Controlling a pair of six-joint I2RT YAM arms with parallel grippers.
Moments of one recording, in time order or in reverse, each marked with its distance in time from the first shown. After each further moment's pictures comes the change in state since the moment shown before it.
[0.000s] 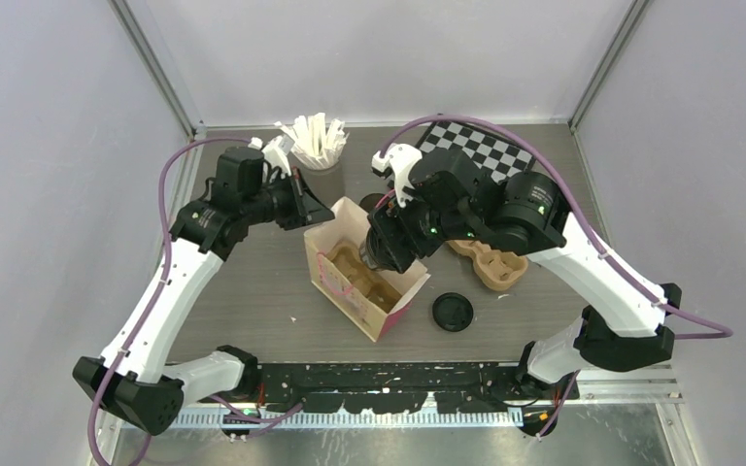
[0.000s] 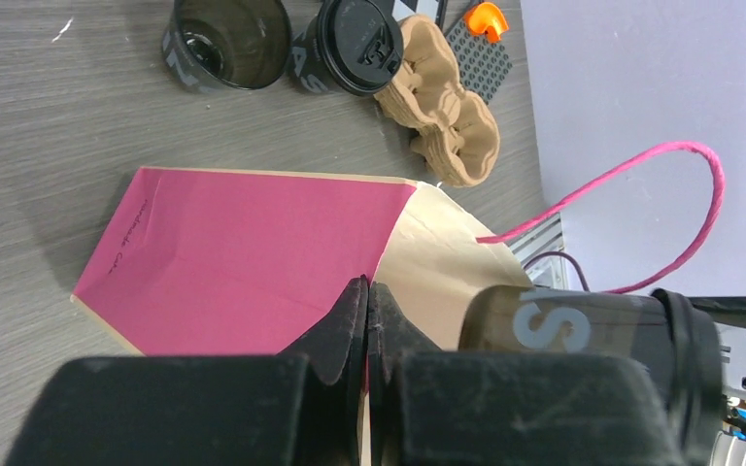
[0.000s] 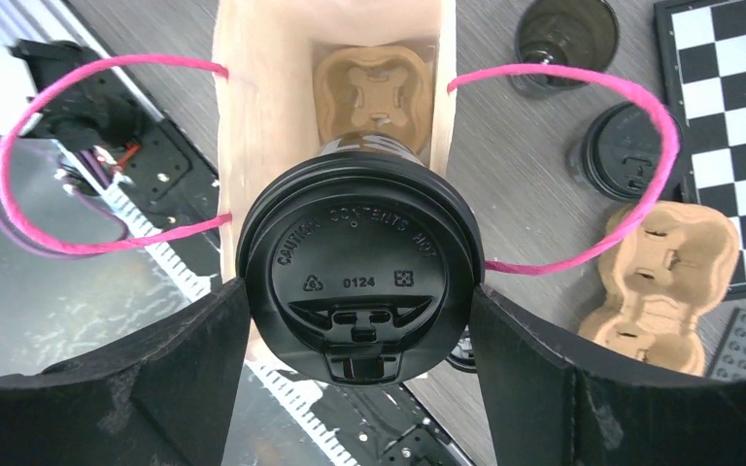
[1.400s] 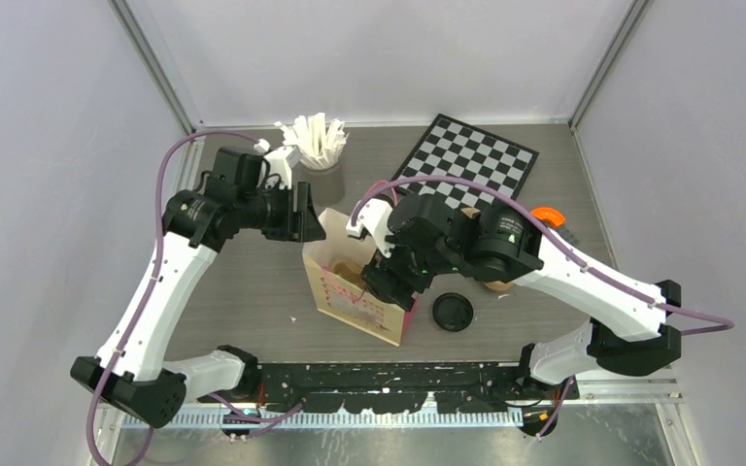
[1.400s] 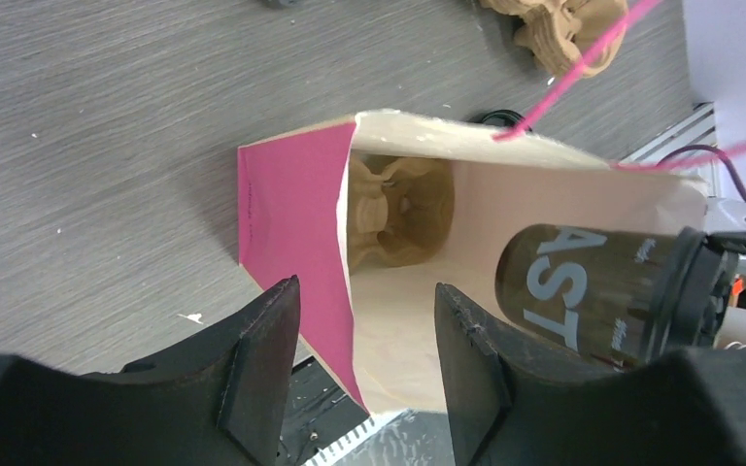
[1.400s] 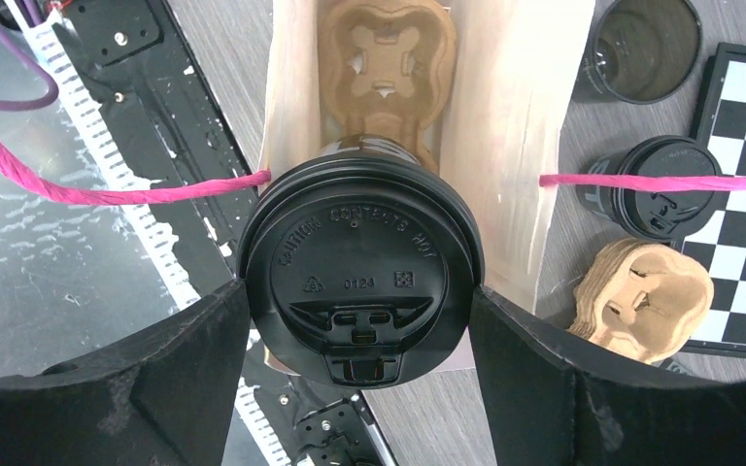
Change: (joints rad) left arm -0.001 0.019 0.145 -0.325 -0.035 0.309; right arm 0.117 -0.070 -0.266 0.078 -0.005 -0.231
